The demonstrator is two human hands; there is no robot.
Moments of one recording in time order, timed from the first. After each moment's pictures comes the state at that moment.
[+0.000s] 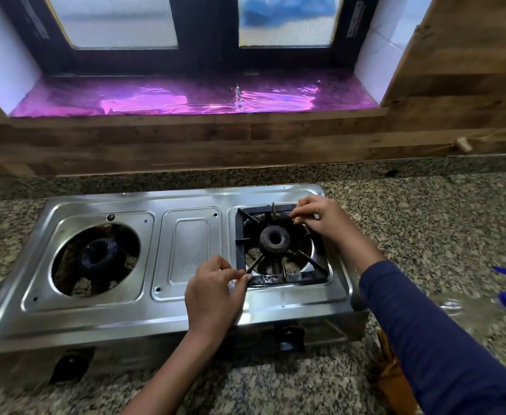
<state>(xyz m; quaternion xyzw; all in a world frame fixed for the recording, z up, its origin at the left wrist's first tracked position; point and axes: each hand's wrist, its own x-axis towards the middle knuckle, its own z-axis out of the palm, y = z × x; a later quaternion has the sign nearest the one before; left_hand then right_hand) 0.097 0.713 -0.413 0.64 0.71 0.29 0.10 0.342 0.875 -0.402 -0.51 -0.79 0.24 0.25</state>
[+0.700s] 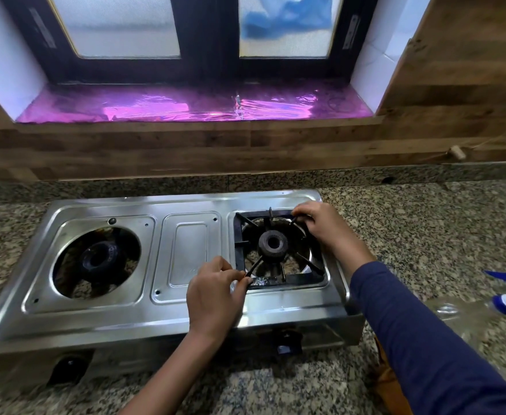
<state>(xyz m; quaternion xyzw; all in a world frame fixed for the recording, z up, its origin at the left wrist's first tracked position) 0.099 0.716 -0.414 0.64 0.70 0.30 0.09 0.336 0.876 -0.398 -0.53 -0.80 0.16 0.23</state>
